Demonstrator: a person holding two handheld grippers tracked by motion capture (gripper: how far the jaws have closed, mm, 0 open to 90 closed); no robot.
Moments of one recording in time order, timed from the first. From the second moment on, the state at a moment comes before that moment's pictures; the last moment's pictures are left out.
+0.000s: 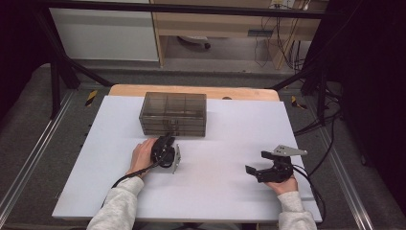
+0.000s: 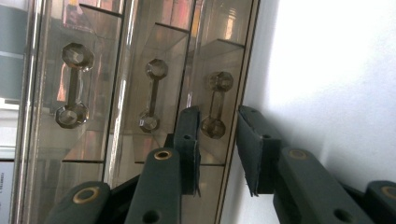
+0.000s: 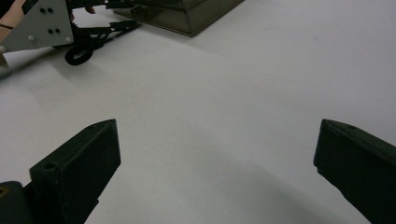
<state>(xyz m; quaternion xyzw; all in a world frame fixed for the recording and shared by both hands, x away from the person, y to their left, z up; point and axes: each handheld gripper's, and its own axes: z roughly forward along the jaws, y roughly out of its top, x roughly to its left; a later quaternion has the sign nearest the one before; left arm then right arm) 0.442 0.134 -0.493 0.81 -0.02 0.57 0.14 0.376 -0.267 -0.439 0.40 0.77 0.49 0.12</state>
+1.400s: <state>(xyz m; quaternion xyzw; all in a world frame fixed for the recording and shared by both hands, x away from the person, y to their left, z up) 0.443 0.132 -0.501 0.79 -0.05 0.61 0.10 0.377 -0.268 -0.438 0.39 0.77 0.49 0.12</state>
